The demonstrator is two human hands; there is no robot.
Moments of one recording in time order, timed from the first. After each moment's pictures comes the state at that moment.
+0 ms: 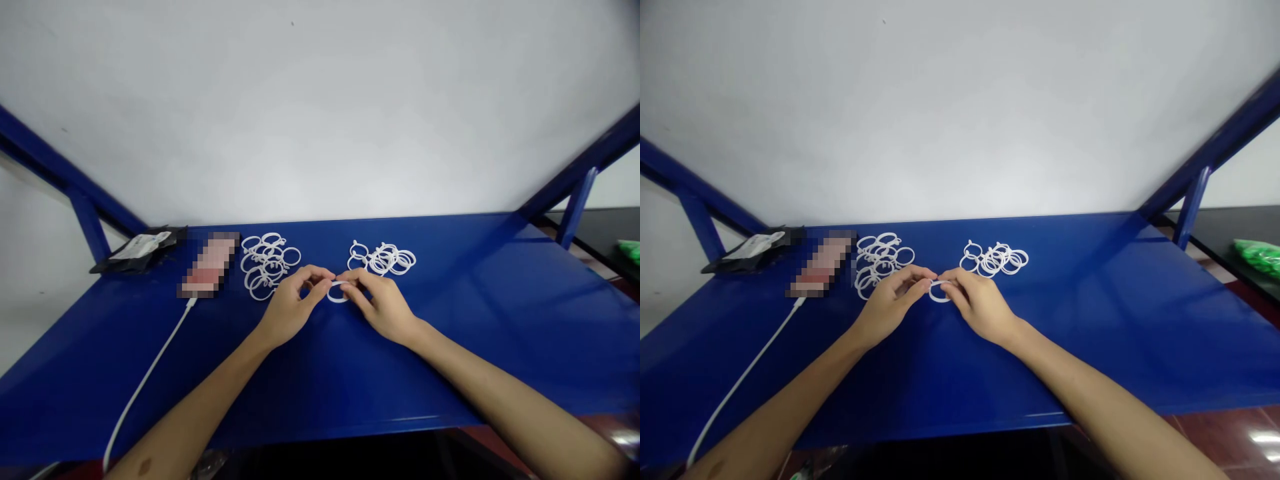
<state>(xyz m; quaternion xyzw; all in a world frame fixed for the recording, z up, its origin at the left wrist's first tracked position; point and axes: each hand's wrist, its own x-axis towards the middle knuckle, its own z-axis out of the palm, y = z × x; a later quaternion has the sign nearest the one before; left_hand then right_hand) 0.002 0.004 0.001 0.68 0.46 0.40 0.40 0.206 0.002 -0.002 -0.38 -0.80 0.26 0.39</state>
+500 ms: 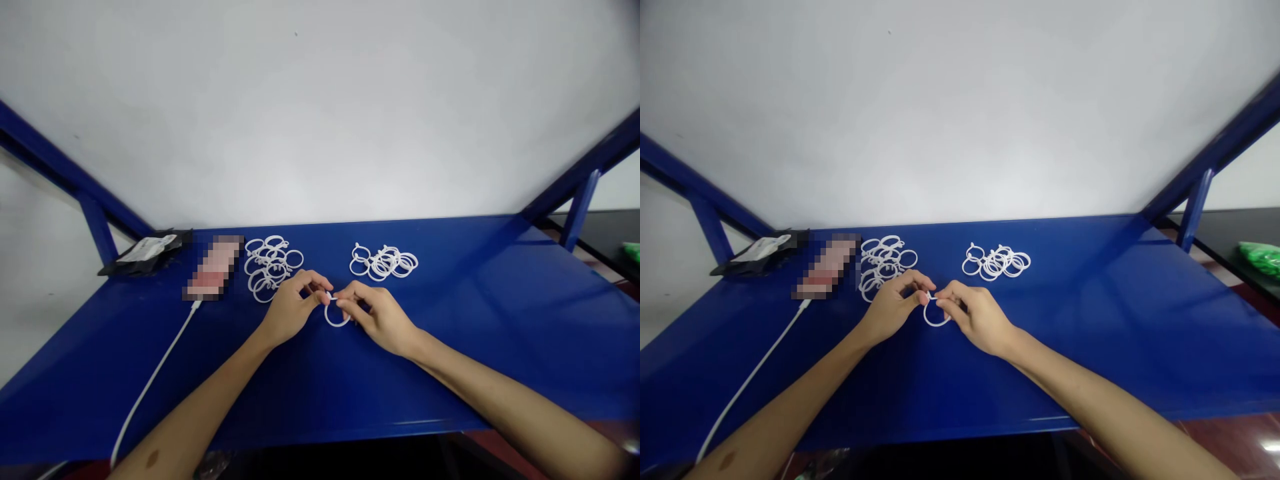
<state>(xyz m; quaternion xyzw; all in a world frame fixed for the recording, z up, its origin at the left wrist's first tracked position) -0.010 0.013 -0.015 0.70 0.45 0.40 0.38 0.201 -0.010 0.002 -0.37 -0.76 0.39 0.36</state>
